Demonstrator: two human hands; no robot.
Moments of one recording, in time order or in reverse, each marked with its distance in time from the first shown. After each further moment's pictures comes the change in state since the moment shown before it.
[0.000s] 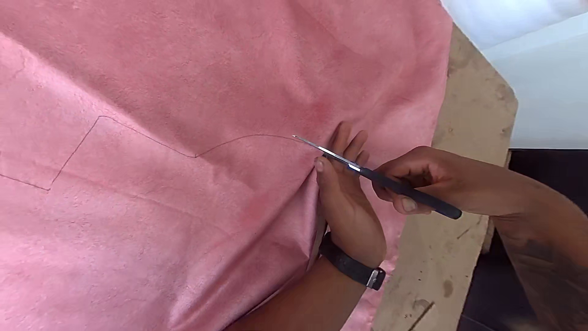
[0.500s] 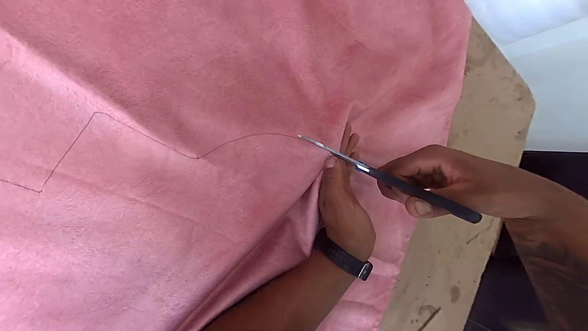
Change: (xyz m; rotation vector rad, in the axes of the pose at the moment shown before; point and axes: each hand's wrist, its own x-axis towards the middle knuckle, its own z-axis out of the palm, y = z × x) left_hand 0.007 -0.004 -0.024 0.137 0.011 -0.035; right_hand 0.011 0.002 -0.003 -0.013 -0.009 -0.009
